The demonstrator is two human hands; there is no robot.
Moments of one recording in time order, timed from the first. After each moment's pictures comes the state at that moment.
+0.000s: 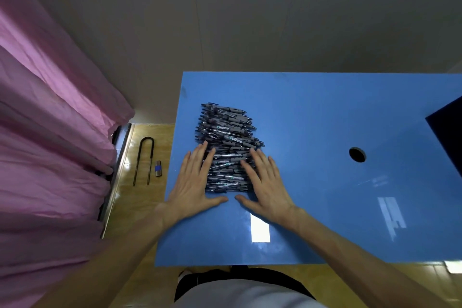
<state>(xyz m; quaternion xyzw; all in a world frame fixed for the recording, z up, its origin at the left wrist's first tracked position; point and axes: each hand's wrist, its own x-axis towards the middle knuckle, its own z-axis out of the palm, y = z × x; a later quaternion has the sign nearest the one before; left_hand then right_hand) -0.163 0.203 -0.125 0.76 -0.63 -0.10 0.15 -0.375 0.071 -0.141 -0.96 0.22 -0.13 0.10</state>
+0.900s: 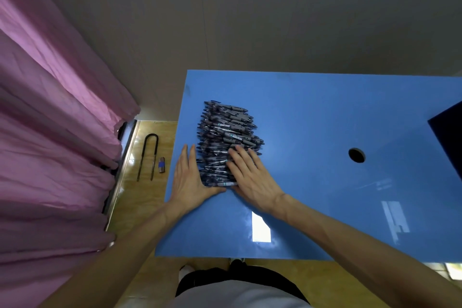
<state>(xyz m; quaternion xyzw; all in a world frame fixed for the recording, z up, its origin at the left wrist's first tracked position) -0.177 0.206 -0.126 0.86 -0.41 -0.20 0.22 -0.345 0.069 -0.134 -0.99 0.12 -0.07 -0.09</state>
